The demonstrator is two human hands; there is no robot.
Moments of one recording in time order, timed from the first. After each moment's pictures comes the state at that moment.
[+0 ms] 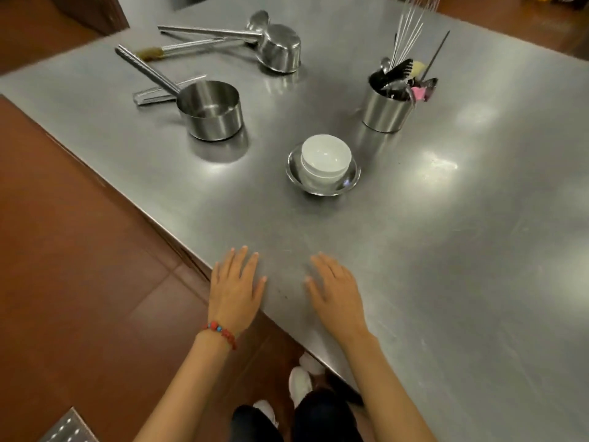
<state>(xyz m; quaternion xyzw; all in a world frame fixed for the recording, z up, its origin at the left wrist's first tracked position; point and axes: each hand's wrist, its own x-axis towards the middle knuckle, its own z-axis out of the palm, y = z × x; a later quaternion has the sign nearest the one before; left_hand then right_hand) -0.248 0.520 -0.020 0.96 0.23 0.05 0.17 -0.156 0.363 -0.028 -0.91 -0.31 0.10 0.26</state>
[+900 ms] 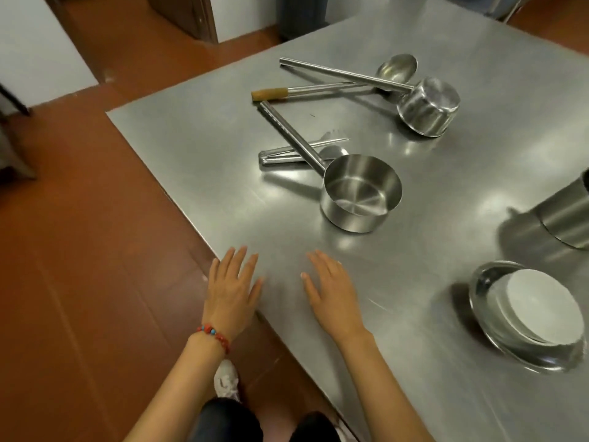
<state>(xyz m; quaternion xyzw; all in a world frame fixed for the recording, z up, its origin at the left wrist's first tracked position) -0.213 0.911 -0.028 0.94 0.29 0.07 0.15 -0.092 0.778 -0.032 -0.87 -0.39 0.13 0.27</state>
